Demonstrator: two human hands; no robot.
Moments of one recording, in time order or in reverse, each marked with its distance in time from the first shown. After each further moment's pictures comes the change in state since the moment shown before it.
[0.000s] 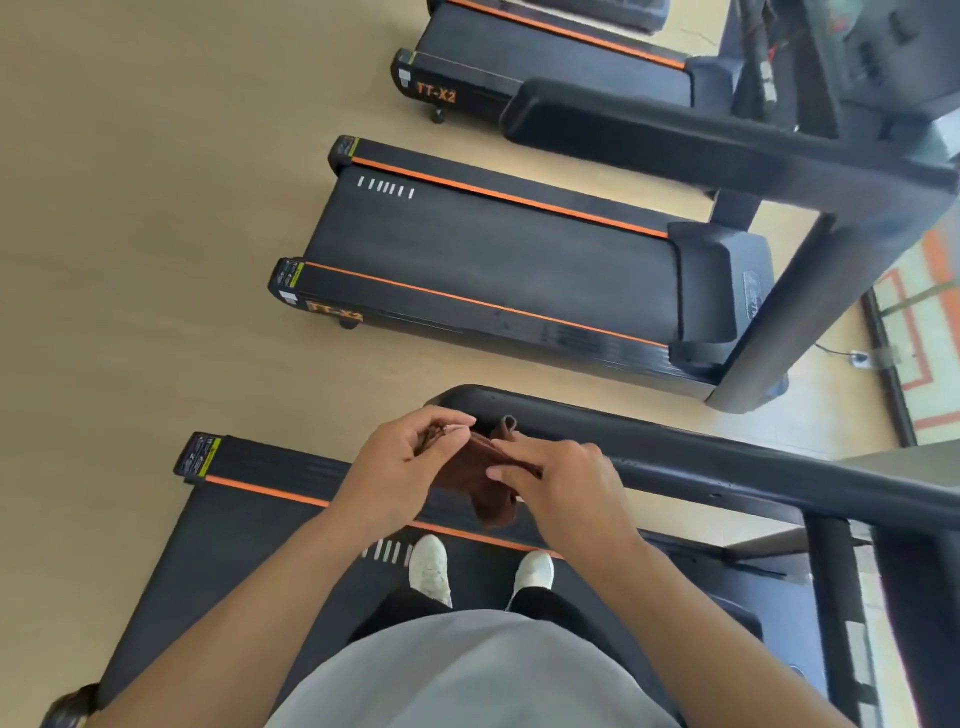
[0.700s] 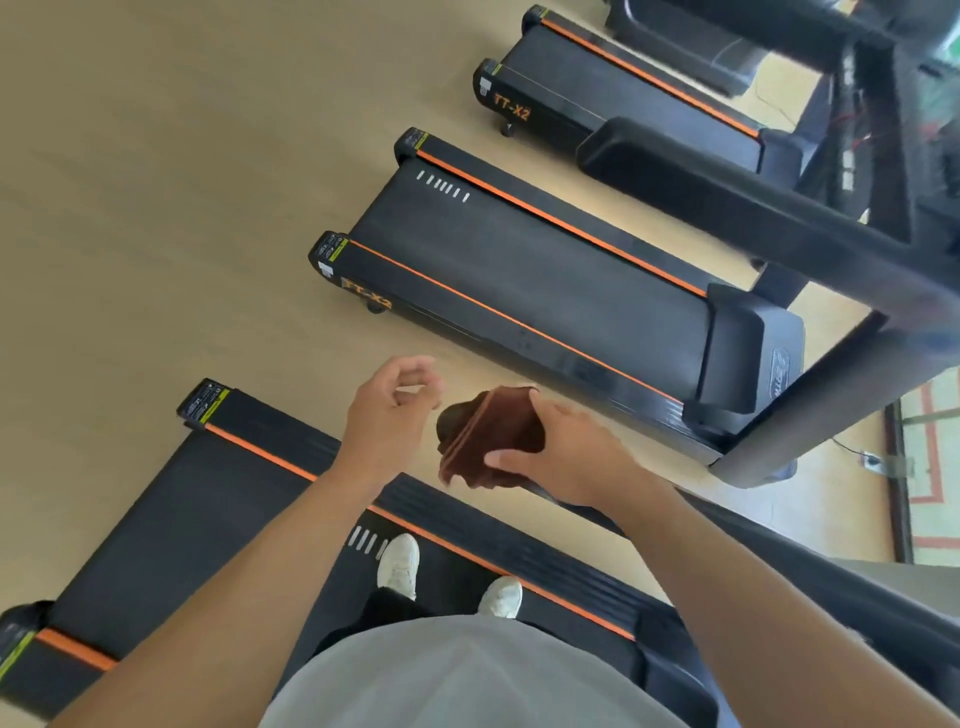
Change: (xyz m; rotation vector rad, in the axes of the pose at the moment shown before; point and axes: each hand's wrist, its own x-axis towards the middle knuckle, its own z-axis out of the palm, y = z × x) left_hand 0.032 -0.014 -0.016 -0.245 0.408 -0.186; right_hand 0.090 0.002 -0.010 -0.367 -0.296 -0.062
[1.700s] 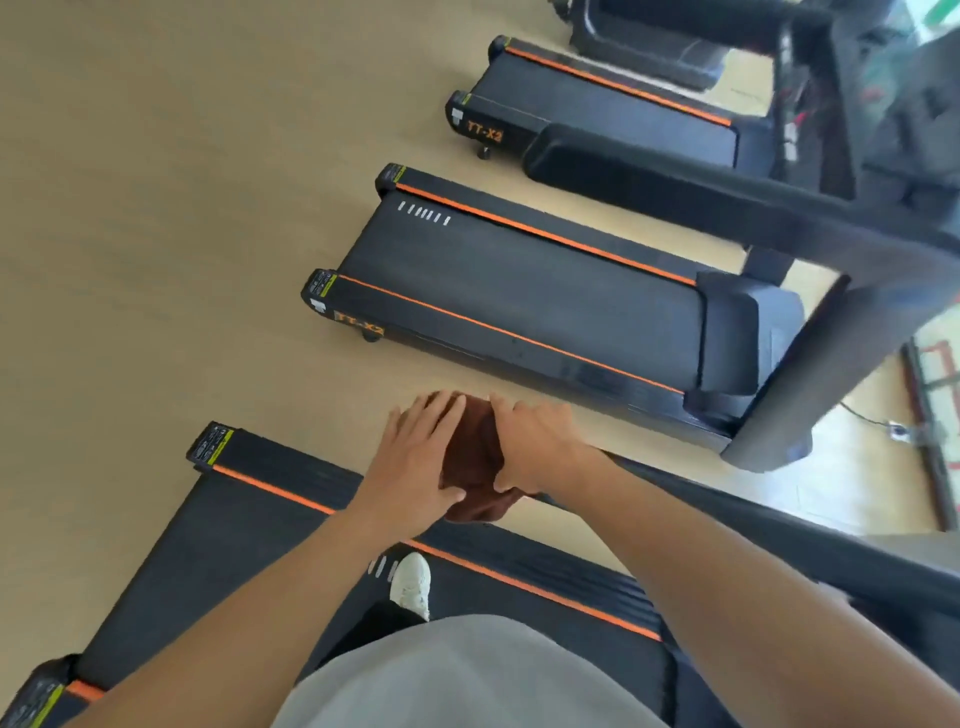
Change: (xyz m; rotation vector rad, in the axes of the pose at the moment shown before) left_hand -0.033 -0.023 0.075 1.126 -0.279 0.502; right_hand -0.003 0.038 0.008 -0.411 0.087 -0.147
